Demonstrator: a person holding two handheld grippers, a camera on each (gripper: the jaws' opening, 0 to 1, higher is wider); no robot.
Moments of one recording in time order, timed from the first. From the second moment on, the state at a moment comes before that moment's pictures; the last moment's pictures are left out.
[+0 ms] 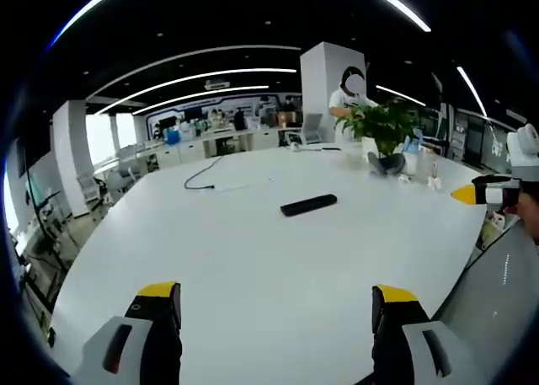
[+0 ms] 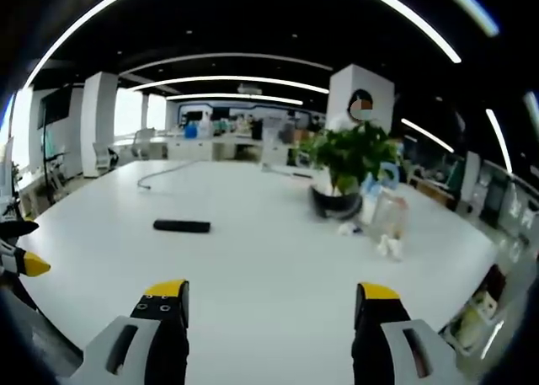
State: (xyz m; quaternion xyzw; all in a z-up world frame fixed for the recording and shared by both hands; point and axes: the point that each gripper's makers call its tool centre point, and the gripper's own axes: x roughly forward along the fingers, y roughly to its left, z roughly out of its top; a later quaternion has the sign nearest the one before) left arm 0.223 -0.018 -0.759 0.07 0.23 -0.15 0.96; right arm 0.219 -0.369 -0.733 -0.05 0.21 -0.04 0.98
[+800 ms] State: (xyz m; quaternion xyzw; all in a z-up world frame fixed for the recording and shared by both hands) left arm 0.223 -0.019 -0.760 0.07 0.24 -0.16 0.96; right arm 0.219 -0.367 -0.734 -0.05 0.21 -0.03 0.98
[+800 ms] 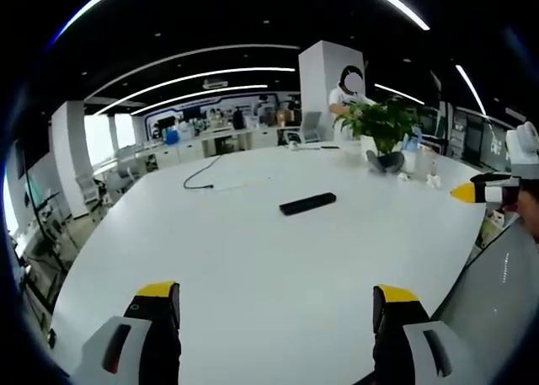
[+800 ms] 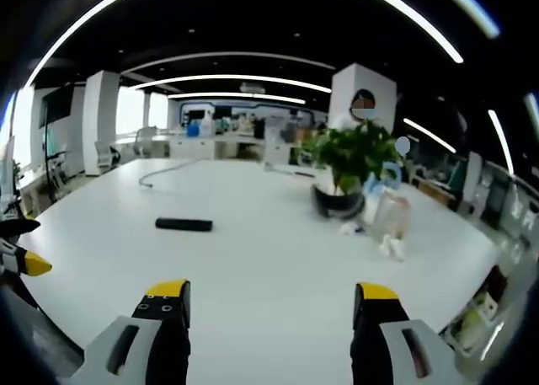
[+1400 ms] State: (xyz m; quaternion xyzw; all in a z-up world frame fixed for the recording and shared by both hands) left arm 0.223 -0.019 -0.765 0.07 0.25 -0.16 0.95; right arm 0.220 -0.365 -0.731 -0.04 0.20 -0.03 0.98
